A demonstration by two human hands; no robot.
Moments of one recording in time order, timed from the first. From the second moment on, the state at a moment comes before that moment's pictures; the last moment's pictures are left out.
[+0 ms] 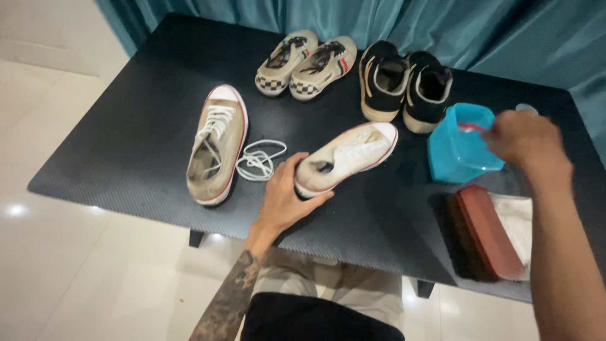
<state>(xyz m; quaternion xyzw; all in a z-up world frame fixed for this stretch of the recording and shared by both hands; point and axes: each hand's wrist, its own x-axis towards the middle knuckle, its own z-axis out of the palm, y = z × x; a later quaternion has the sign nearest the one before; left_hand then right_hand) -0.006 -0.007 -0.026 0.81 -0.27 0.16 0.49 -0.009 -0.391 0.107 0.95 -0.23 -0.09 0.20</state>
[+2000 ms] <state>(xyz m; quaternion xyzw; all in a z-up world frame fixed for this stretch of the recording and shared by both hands) -0.050 -0.029 -0.019 0.79 -0.25 0.16 0.53 -0.107 -0.197 -0.039 0.85 0.00 0.29 -0.44</state>
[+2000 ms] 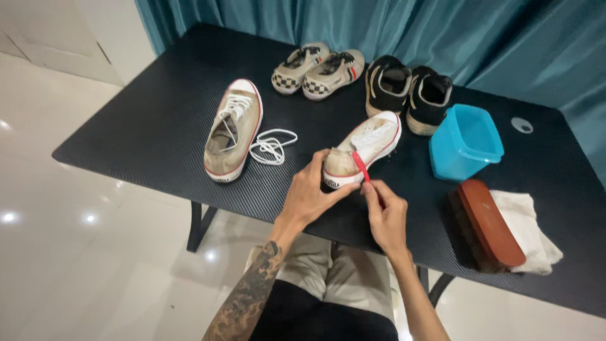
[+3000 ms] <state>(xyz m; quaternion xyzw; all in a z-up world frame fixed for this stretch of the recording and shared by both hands) 0.001 0.016 -0.018 0.76 -0.23 0.26 0.55 -0.004 -0.234 -0.033 0.72 0.10 0.40 -0.56</state>
